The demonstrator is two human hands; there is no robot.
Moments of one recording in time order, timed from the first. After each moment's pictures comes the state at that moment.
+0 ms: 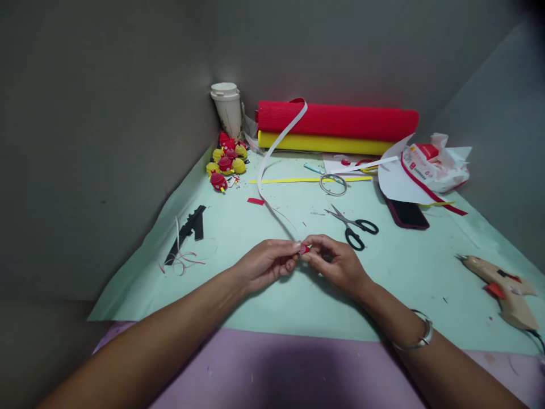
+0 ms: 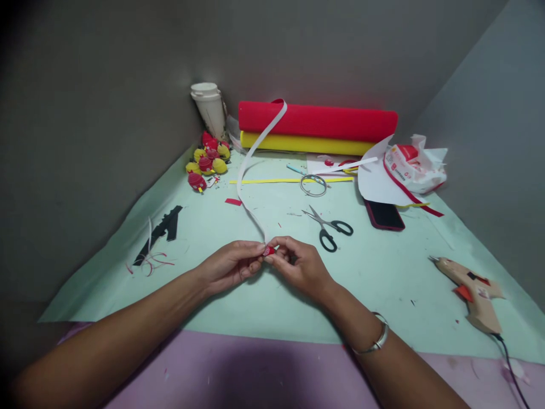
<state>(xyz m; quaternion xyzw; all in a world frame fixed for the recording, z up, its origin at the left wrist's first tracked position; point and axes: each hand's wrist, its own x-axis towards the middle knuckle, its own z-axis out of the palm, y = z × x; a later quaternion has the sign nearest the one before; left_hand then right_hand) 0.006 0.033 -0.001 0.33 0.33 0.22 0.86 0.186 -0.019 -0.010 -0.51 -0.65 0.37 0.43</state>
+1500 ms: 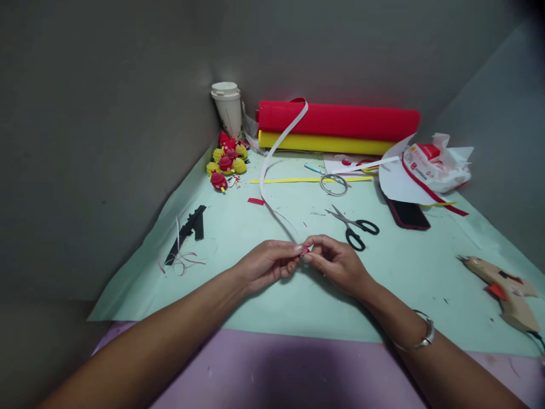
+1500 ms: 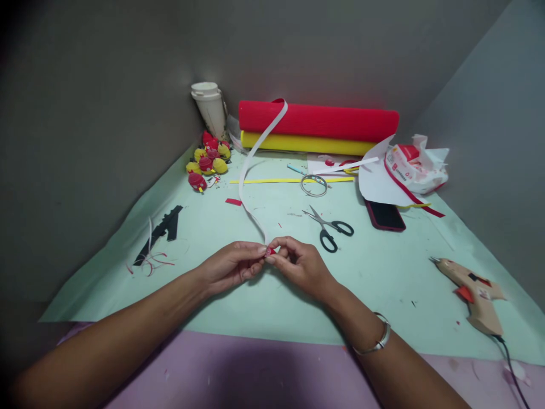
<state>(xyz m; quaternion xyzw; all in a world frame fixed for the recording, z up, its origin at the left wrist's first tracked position) 0.004 0.034 -0.007 0.36 0.31 0.21 0.86 0.191 -0.017 -0.011 -0.50 -0.62 0.45 0.41</state>
